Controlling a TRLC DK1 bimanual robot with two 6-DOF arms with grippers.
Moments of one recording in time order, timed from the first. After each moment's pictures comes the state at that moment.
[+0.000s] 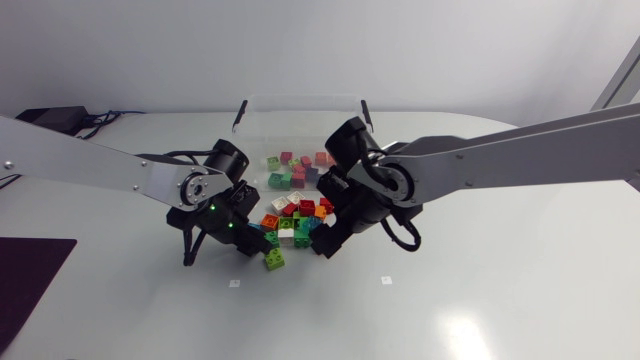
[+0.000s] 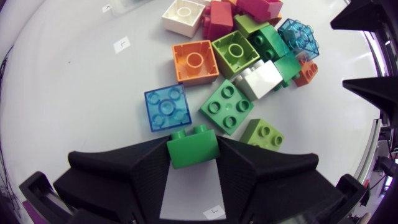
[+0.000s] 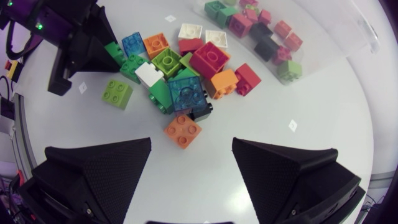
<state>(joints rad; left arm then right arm) -0.40 1.87 1.00 -0.39 0.08 0.11 0.66 1.84 1.13 -0.39 -0.02 -0.11</state>
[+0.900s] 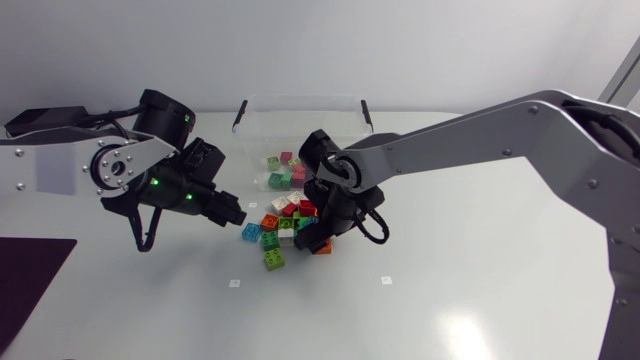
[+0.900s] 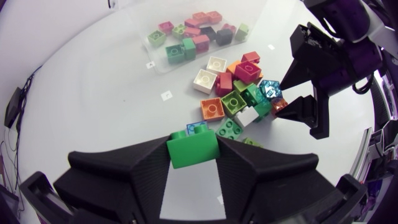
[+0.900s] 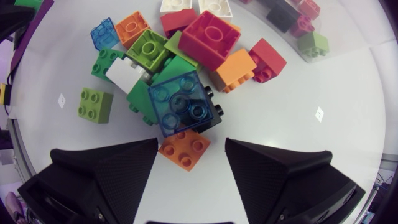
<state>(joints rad) -0.33 1.53 0.94 -0.39 0.08 0.16 0.66 2.09 1.38 -0.58 -0.02 0.03</state>
